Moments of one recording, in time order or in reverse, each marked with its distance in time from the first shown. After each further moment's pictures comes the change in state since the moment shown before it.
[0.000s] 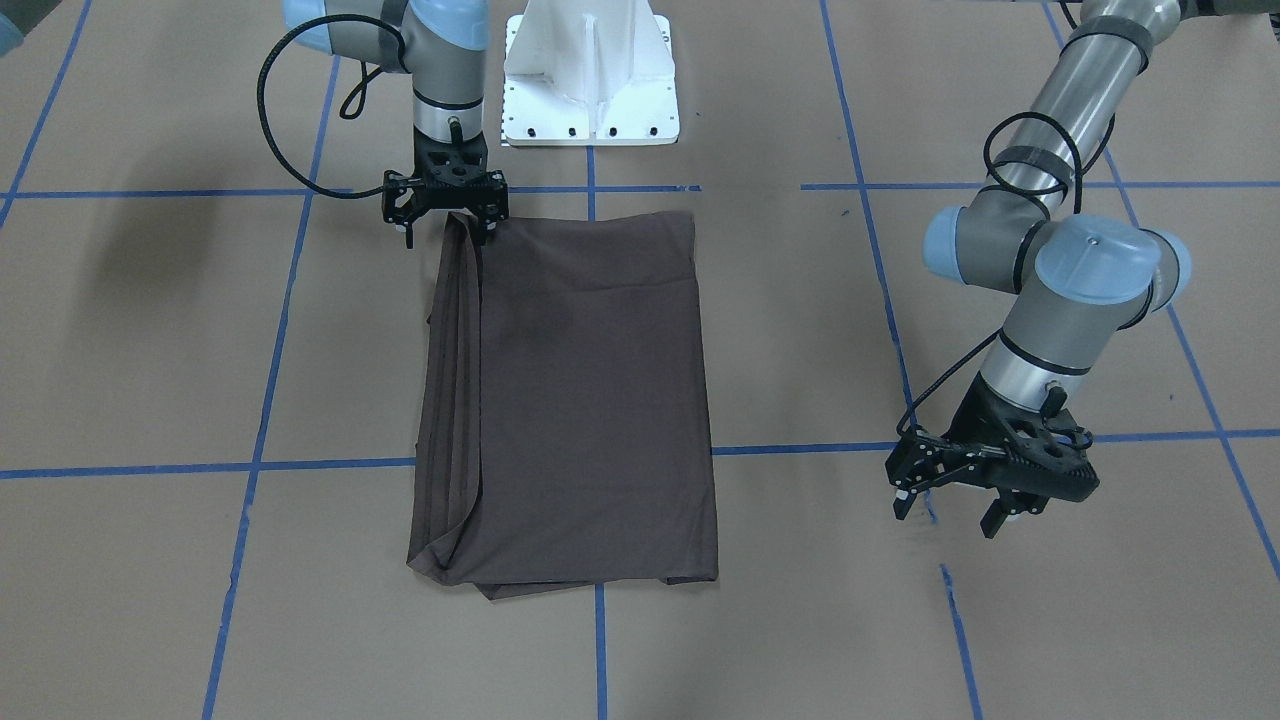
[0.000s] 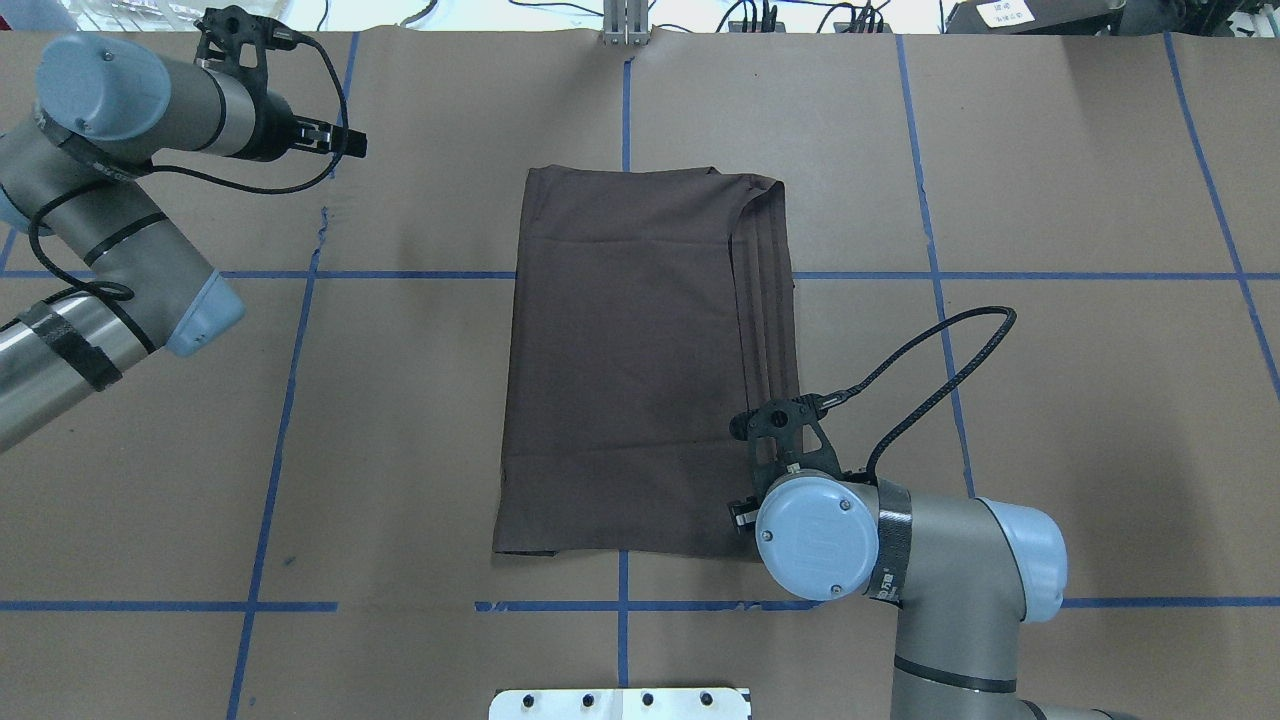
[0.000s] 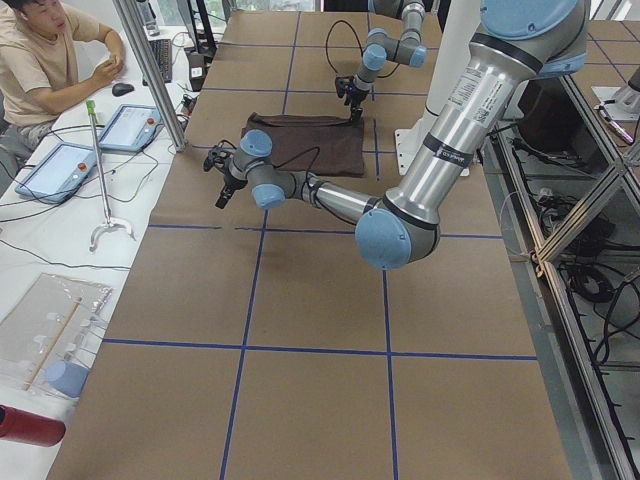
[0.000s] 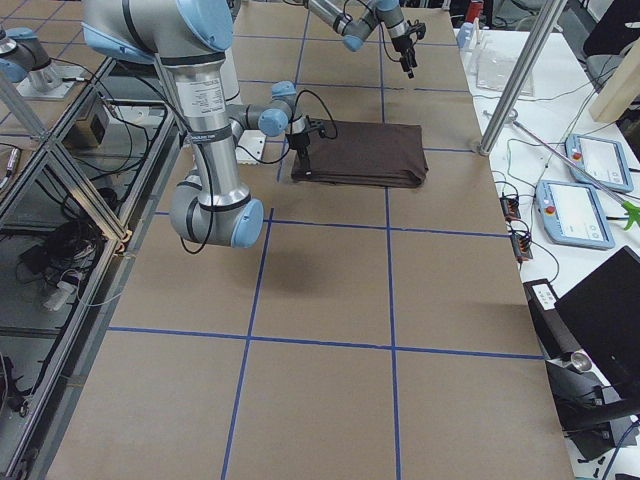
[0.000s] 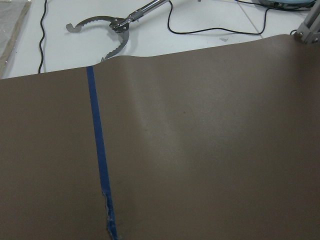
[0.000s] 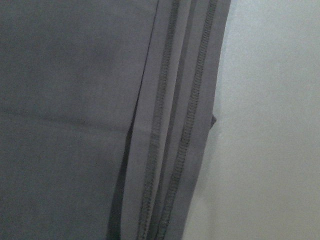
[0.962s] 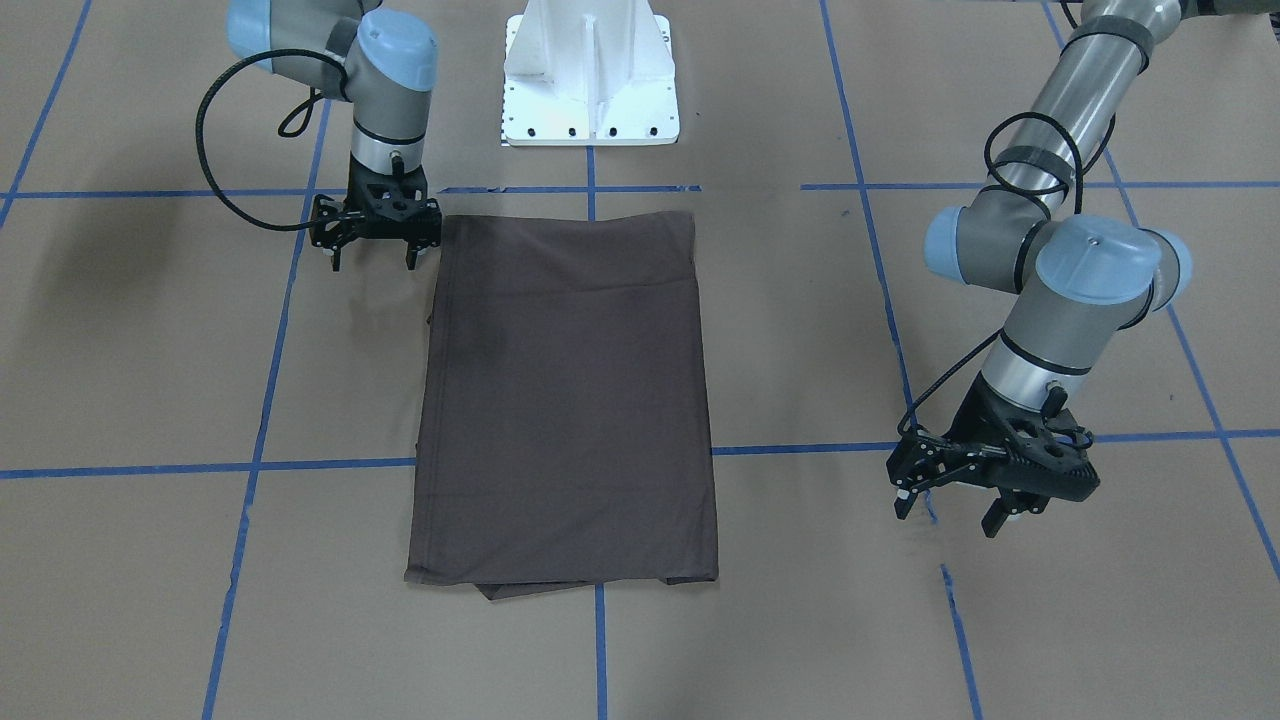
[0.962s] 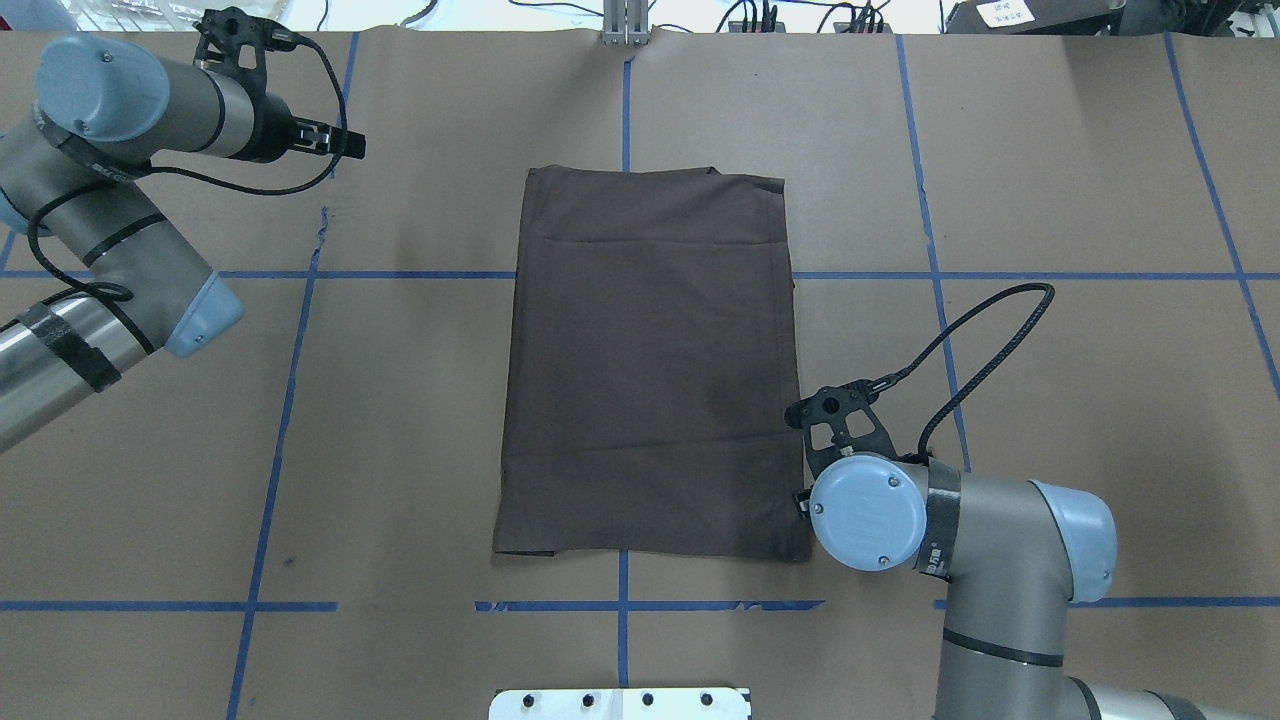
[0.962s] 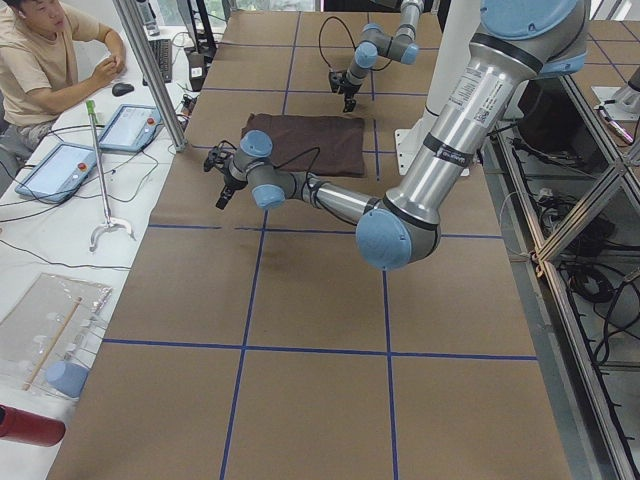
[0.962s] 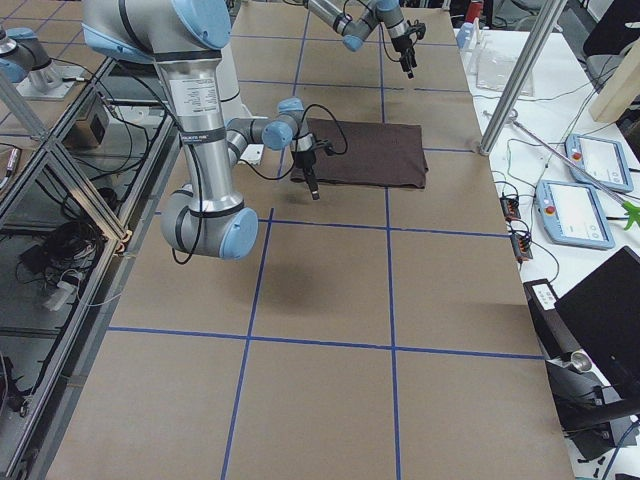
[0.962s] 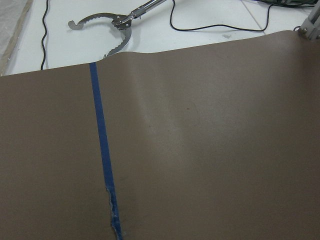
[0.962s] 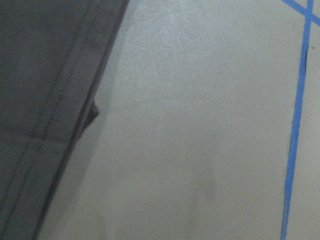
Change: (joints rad) left arm 0.000 0.001 -0.001 0.000 0.000 0.003; right arm 0.083 -0.113 0.013 -0.017 0.027 -0.111
